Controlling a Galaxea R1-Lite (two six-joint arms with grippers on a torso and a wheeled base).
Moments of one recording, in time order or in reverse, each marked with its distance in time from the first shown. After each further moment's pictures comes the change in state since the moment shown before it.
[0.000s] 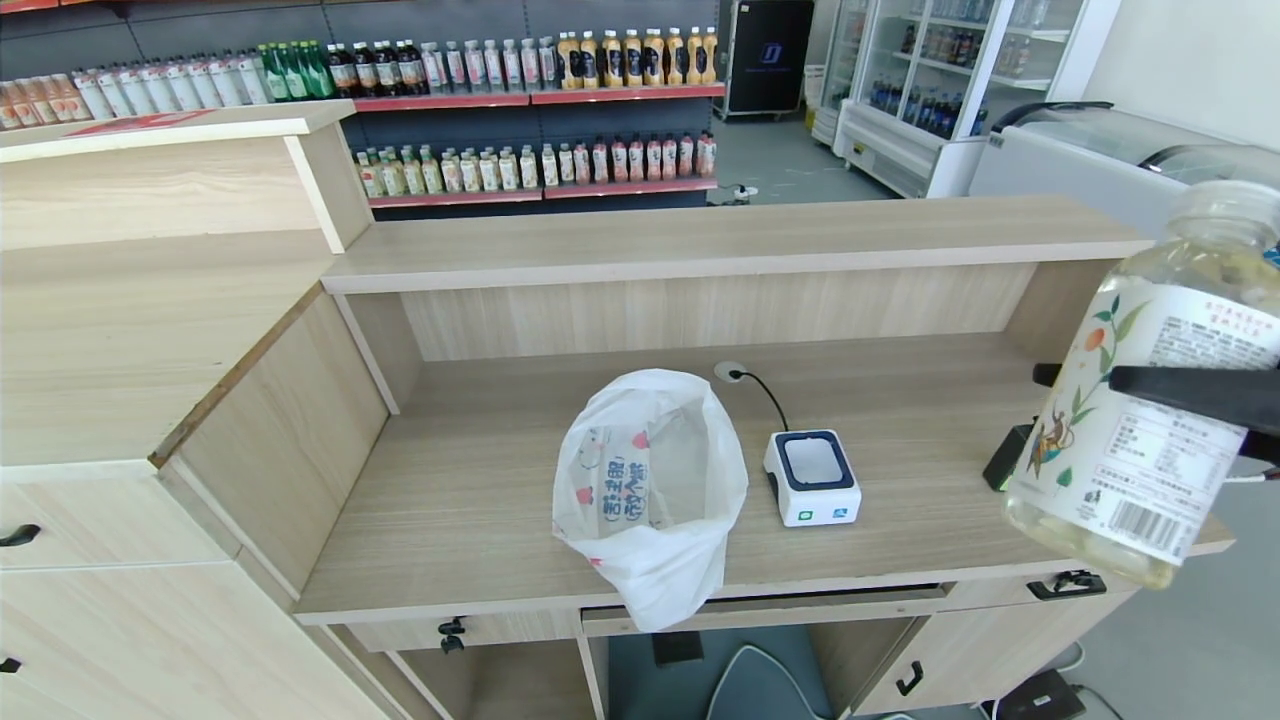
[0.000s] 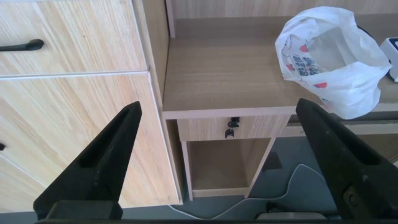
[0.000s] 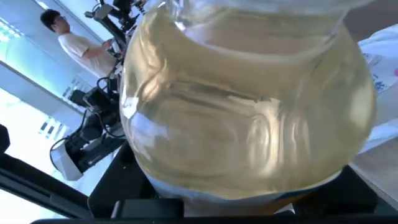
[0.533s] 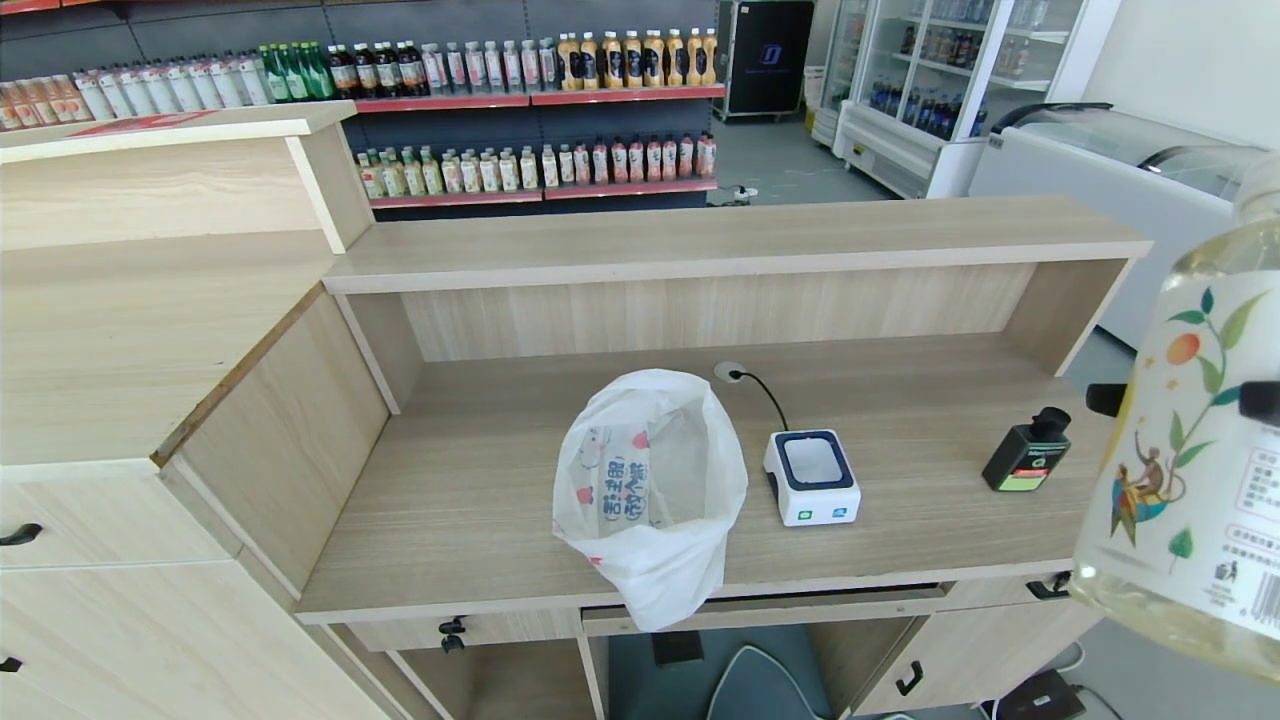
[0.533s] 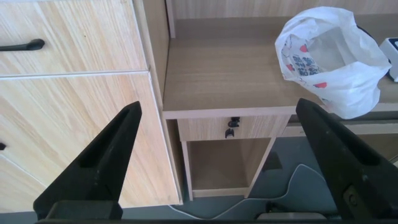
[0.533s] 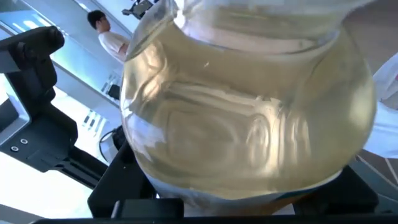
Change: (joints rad) left arm 0.000 0.000 0.000 0.000 0.000 0.000; right arm 0.108 -0.137 0.015 0.002 -0.004 0.203
